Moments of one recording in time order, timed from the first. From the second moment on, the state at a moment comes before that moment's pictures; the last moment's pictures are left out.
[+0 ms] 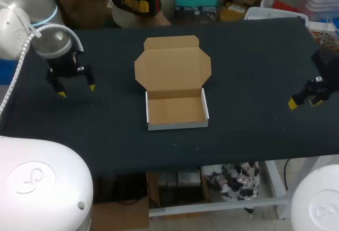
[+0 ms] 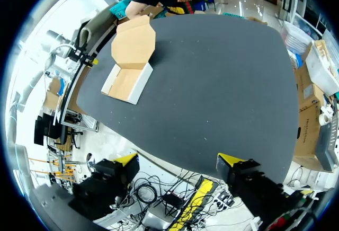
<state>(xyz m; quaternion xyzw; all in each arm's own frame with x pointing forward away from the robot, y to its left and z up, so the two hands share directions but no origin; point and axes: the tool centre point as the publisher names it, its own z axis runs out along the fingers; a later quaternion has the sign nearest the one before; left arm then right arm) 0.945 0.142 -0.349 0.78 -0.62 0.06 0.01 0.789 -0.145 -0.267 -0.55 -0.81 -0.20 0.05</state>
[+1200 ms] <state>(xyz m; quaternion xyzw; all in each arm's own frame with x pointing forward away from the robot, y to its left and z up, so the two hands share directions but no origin) 0.968 0.161 -0.355 0.77 -0.63 0.04 0.01 0.789 -0.144 -0.267 -0.55 -0.81 -0.20 0.05</state>
